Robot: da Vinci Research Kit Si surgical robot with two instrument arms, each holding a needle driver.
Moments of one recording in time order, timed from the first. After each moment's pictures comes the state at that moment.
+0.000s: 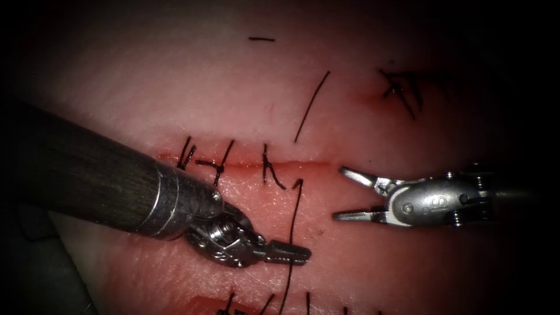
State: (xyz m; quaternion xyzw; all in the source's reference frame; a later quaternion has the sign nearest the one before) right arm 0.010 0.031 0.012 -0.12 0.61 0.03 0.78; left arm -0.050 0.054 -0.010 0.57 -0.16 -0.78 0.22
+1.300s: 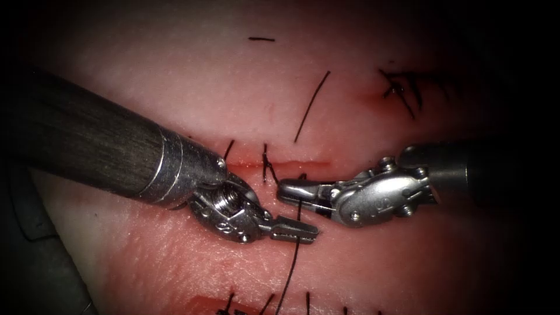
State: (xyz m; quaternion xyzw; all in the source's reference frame) right arm 0.016 0.030 0.013 -0.17 0.65 -0.07 0.73; left arm -0.050 0.056 -0.011 0.58 -0.16 -0.77 0.21
